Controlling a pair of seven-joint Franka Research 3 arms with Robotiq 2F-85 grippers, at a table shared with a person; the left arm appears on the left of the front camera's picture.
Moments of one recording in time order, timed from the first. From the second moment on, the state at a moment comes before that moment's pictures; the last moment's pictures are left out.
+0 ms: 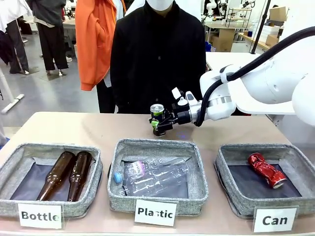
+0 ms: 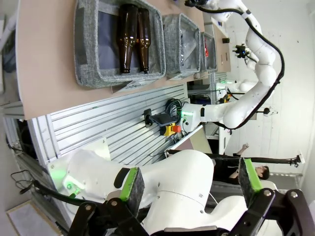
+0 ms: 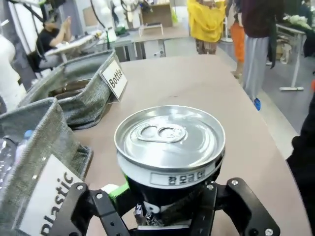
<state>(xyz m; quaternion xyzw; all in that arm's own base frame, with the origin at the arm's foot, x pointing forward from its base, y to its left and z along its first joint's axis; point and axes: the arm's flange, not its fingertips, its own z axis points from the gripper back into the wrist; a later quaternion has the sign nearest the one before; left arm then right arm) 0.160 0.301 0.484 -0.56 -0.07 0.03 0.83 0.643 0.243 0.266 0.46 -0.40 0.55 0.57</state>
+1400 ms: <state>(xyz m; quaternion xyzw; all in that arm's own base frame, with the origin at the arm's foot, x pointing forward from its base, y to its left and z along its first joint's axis) 0.160 0.301 0.484 -0.56 -0.07 0.03 0.83 0.409 0.056 0.415 0.14 0.13 0.52 0.83</state>
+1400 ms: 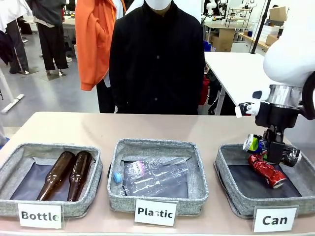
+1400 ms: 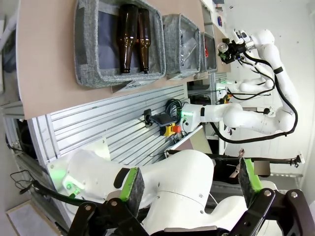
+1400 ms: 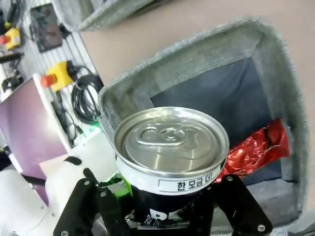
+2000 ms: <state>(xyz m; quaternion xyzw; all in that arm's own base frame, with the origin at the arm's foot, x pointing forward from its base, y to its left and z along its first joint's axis) 0.160 0.301 0.484 -0.56 -0.07 0.03 0.83 0.409 0.059 0.412 0.15 0.13 0.53 0.83</state>
